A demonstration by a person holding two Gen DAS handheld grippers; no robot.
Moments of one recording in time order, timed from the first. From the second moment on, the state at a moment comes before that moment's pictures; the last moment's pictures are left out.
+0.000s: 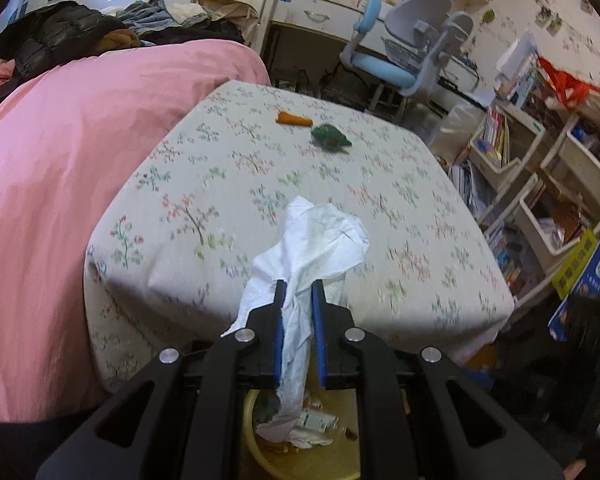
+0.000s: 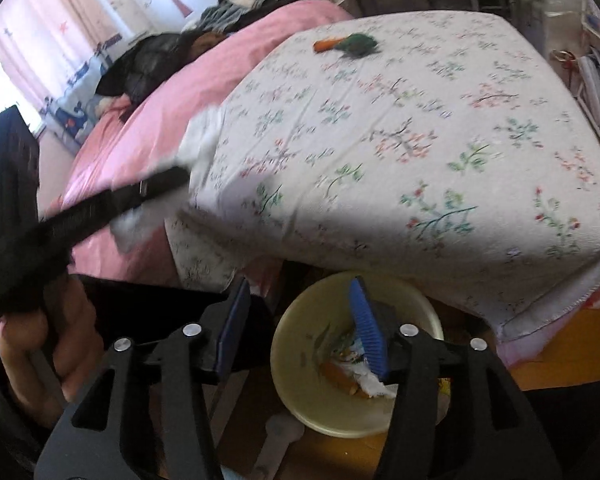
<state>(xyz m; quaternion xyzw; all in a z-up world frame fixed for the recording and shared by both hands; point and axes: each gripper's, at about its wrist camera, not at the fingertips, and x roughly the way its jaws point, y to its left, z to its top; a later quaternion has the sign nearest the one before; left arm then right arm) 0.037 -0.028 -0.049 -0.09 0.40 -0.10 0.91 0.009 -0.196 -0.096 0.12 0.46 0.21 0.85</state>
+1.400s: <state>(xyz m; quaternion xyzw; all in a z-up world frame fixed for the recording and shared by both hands) -0.007 -0.041 -0.059 -0.02 0.39 -0.01 0.92 0.008 -0.219 -0.085 0.13 0.41 0.15 0.89</state>
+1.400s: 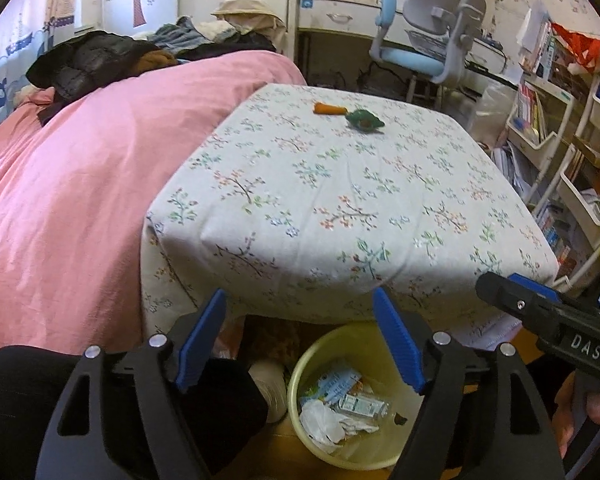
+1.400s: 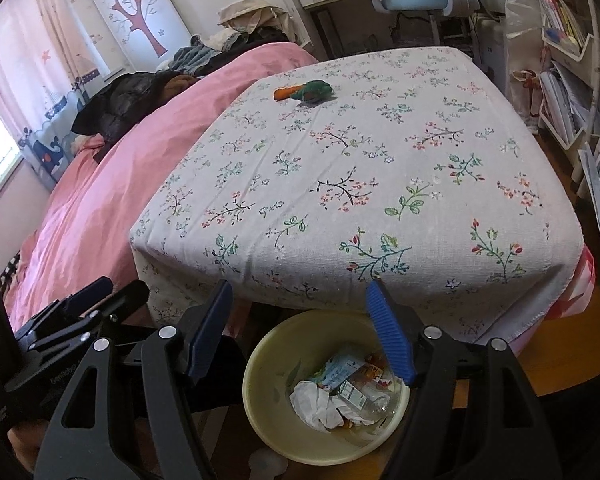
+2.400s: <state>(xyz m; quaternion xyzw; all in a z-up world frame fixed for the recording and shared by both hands) -0.008 -0.020 -0.049 -0.05 0.35 0.04 0.94 0.007 -0.209 -0.082 0.09 0.39 0.15 0.90</state>
